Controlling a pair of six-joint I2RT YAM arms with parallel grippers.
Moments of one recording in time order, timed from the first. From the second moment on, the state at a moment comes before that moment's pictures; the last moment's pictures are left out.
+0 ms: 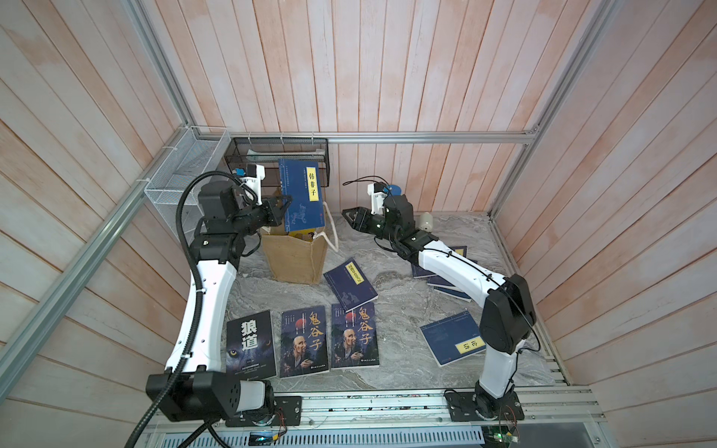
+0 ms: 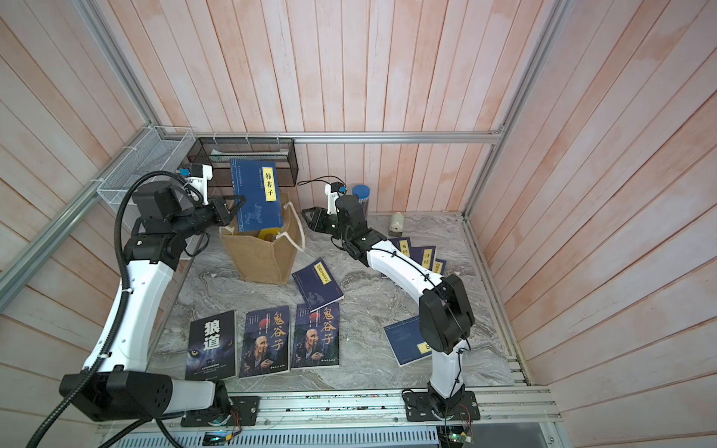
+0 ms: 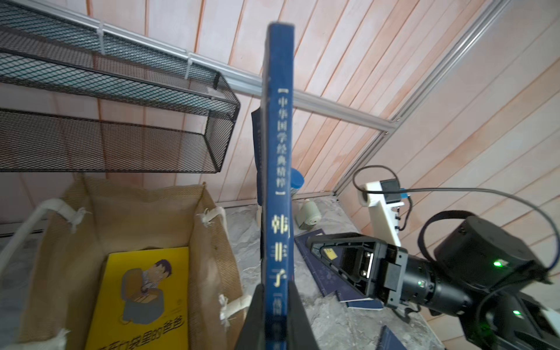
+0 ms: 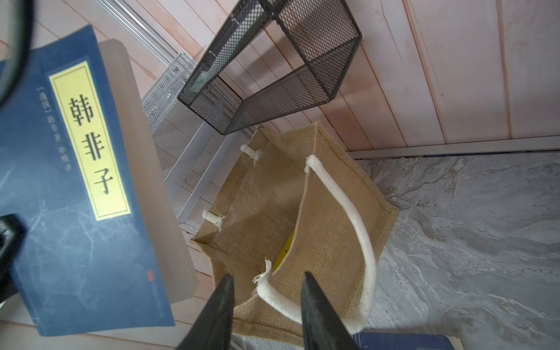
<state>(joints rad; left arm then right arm) 0.05 1.42 1.61 -0.49 0.61 -0.21 0.67 1.93 1.70 0.04 -0.25 0.73</state>
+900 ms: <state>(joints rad) 0.05 1.76 1.80 -0.78 0.42 0.11 0.68 2.38 2.28 -0.28 -0.40 0.71</state>
